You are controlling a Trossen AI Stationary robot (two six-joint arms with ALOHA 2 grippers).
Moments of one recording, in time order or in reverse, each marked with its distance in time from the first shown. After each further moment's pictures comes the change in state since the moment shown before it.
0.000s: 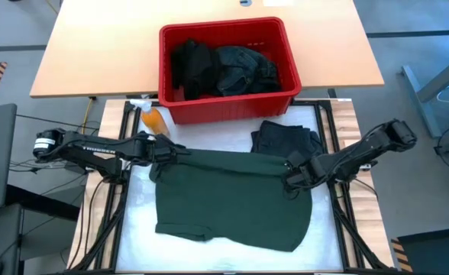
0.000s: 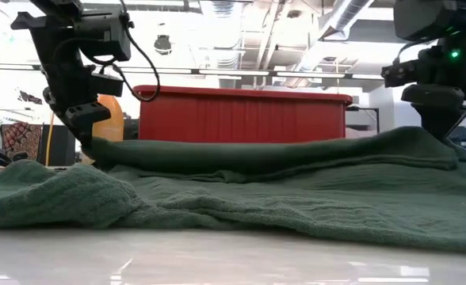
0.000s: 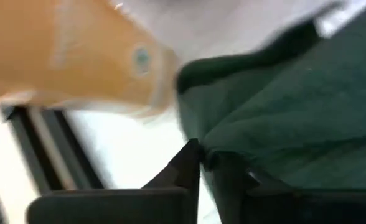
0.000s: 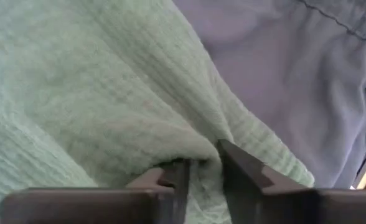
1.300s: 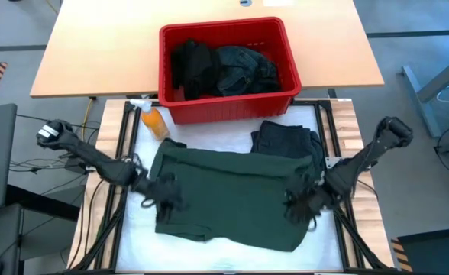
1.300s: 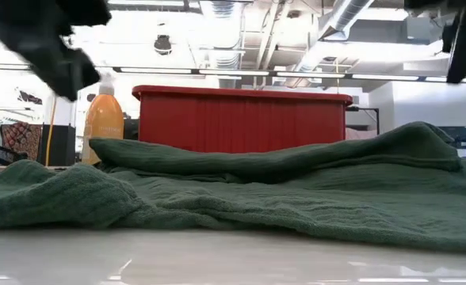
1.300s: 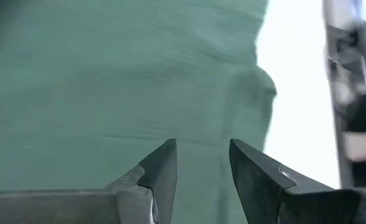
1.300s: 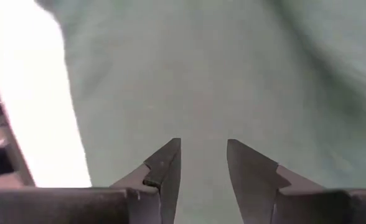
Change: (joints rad) left arm -0.553 -0.024 0.019 0.539 0.513 0.032; right arm 0.352 0.013 0.236 0.225 -0.108 -0.040
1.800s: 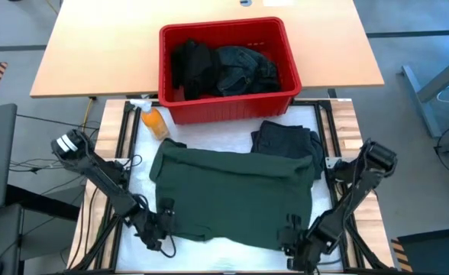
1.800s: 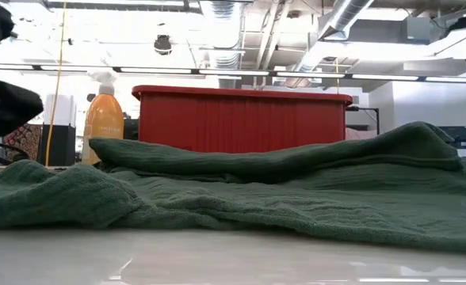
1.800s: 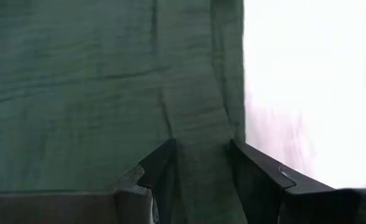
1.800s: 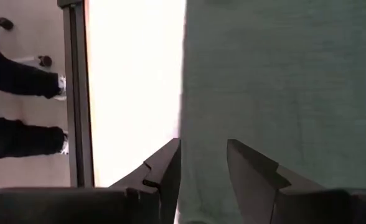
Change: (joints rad) left arm -0.354 0.360 -0.030 0.196 -0.202 0.034; right arm 0.253 0.429 0.065 0.393 0.002 -0.120
